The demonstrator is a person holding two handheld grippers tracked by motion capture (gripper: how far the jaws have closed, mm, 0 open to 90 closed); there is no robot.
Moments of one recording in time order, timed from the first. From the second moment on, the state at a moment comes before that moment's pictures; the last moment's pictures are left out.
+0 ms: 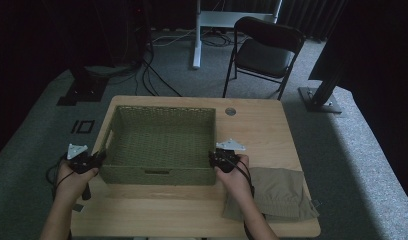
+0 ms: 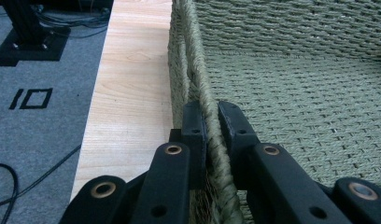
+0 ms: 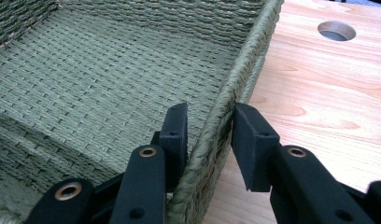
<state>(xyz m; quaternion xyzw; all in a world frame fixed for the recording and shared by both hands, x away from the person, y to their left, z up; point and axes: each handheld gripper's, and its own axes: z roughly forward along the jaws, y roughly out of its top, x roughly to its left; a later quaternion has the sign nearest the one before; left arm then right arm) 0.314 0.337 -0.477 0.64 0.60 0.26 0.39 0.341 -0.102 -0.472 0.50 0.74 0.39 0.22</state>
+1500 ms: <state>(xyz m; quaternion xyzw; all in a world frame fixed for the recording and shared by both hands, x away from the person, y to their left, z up) 0.294 0.340 -0.443 0.66 0.55 0.26 0.44 0.342 -0.108 -0.447 0.43 0.76 0.45 0.20</state>
